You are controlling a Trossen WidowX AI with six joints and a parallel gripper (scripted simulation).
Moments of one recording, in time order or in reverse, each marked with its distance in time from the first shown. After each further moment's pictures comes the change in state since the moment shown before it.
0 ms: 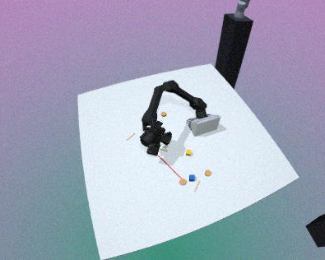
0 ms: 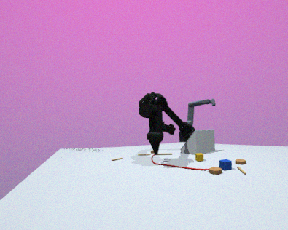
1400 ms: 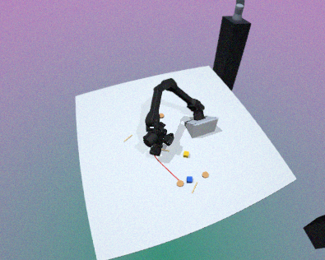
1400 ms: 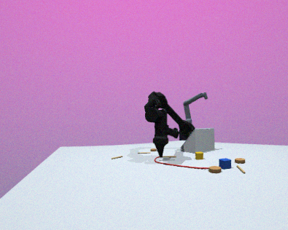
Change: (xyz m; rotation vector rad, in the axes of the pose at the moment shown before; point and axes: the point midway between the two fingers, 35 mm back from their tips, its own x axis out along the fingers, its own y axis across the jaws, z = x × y) arm 0.024 0.028 0.021 -0.009 0.007 0.000
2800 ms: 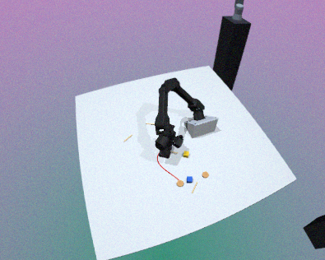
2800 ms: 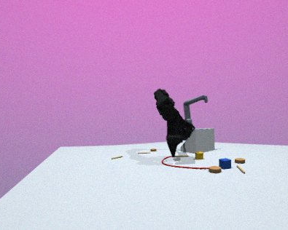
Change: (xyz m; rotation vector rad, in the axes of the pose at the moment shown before) arm -0.003 -0.003 0.056 -0.002 0.000 -0.005
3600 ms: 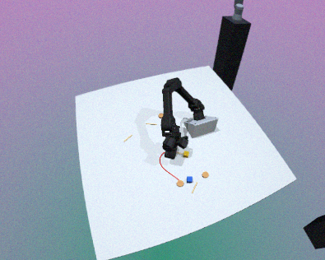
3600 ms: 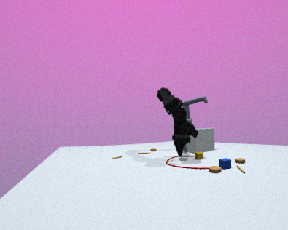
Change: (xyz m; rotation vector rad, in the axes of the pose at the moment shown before) arm 0.001 0.003 0.031 0.000 0.004 0.002
